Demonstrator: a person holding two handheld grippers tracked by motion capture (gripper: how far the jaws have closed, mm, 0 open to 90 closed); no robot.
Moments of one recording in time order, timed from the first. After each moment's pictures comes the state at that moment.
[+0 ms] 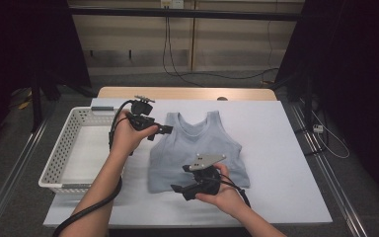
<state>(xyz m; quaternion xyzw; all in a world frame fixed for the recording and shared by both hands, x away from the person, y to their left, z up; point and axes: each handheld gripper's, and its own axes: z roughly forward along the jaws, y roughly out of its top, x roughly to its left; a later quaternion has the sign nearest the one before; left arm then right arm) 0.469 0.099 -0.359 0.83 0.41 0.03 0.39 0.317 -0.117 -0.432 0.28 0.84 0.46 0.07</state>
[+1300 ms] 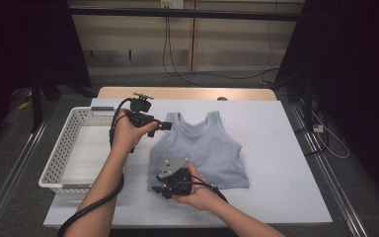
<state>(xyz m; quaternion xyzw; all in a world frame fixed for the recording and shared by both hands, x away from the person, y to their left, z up) 0.479 0.102 -0.360 0.81 0.43 0.03 0.40 0.334 -0.051 -0.462 0.19 0.89 0.41 0.08</state>
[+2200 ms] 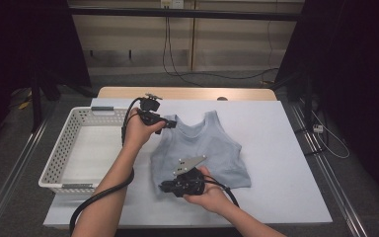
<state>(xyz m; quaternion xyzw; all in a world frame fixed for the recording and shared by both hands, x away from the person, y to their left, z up) 0.513 0.080 -0.393 0.83 0.42 0.06 0.37 0.324 -0.082 -0.449 0.22 0.86 0.45 0.01</state>
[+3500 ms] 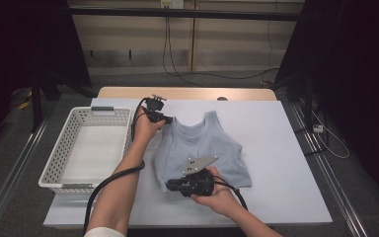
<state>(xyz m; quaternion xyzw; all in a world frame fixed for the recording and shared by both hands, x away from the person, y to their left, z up) 0.558 0.067 -0.447 0.82 0.44 0.13 0.33 0.314 -0.103 -0.435 0.23 0.85 0.47 0.02</state>
